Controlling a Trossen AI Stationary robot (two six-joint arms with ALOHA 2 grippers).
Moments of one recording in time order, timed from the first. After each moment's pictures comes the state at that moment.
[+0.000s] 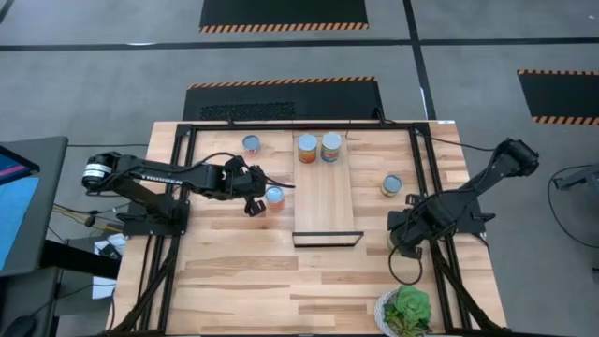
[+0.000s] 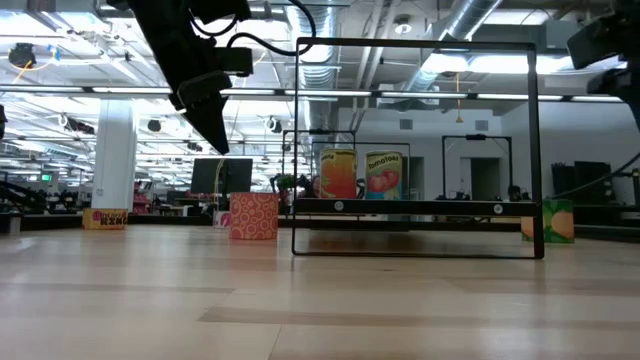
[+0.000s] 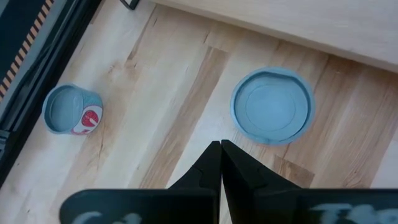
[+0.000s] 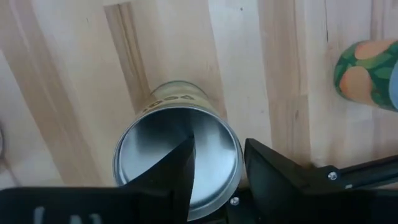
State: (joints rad) left arm 0.02 1.38 0.95 -0.70 -0.43 -0.31; right arm 0.57 1.16 0.83 -1.23 0.15 0.77
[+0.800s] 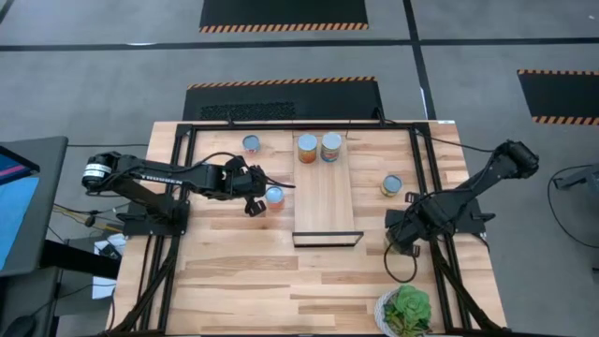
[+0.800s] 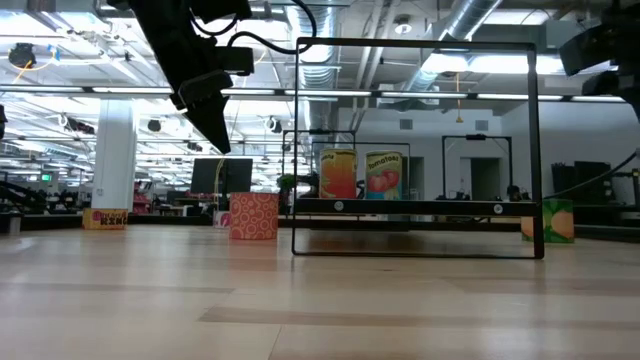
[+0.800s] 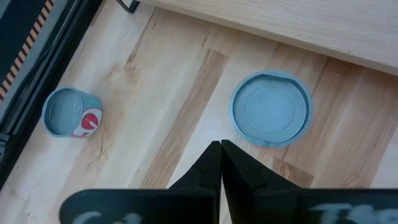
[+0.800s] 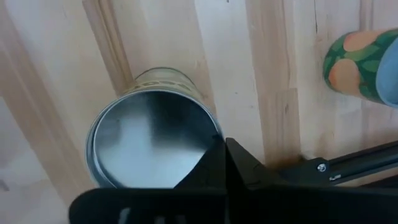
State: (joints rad) left arm 0.02 1.38 0.95 -0.69 -0.43 -0.30; right arm 0.52 1.21 0.83 -1.23 0.13 0.75
